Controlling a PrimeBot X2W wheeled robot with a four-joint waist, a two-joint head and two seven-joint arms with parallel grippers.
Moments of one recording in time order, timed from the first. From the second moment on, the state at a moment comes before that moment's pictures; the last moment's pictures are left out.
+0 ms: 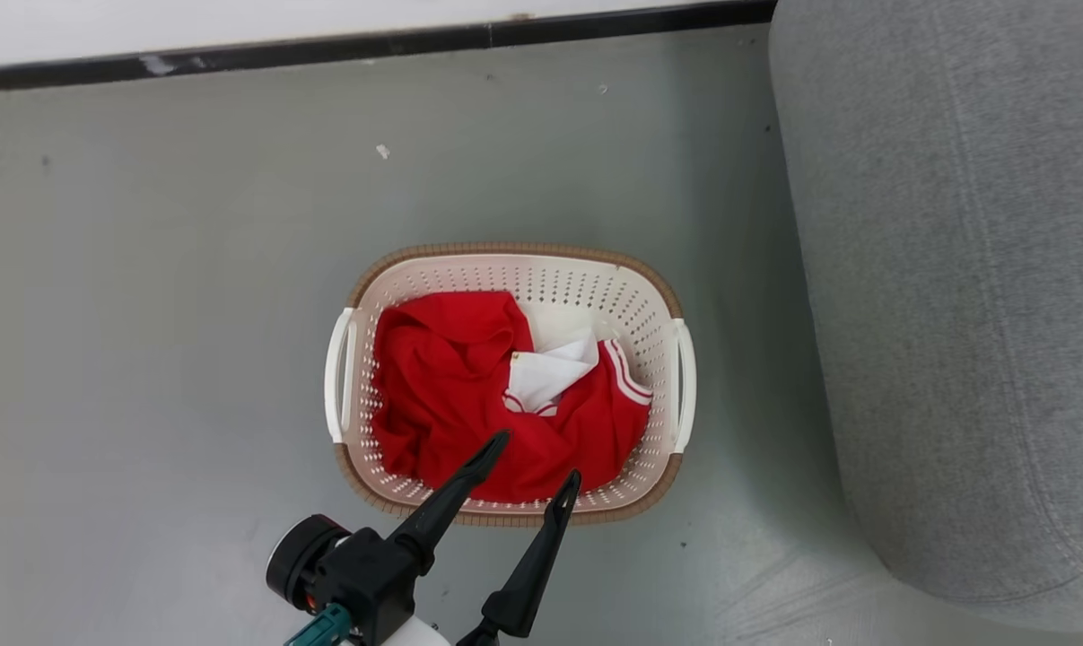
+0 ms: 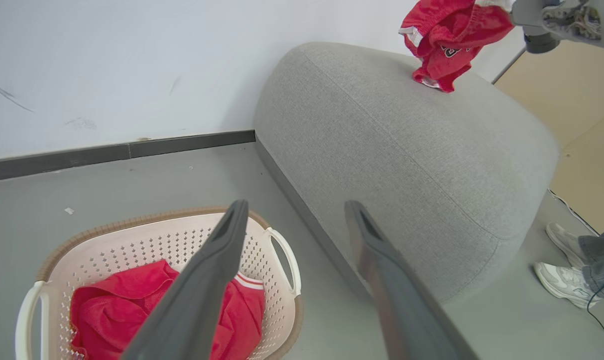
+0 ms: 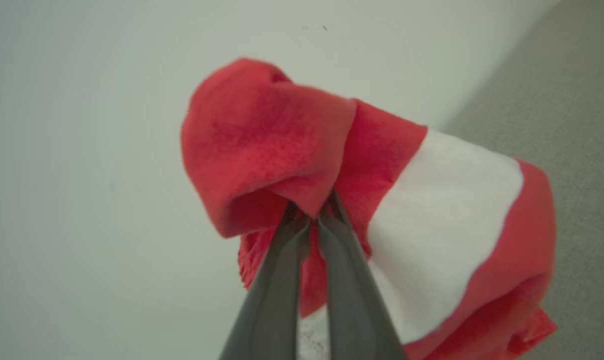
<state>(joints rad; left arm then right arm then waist) -0.10 0.18 -0.57 -0.29 -0.42 0.06 -0.04 -1.19 -0.45 -0.44 0.94 0.54 0.13 -0.19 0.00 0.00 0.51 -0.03</state>
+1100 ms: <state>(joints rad) -0.29 0.13 -0.55 -0.24 -0.40 0.01 -0.10 -1.19 -0.44 -0.43 1.03 0.41 0.13 -0.25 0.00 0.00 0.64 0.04</state>
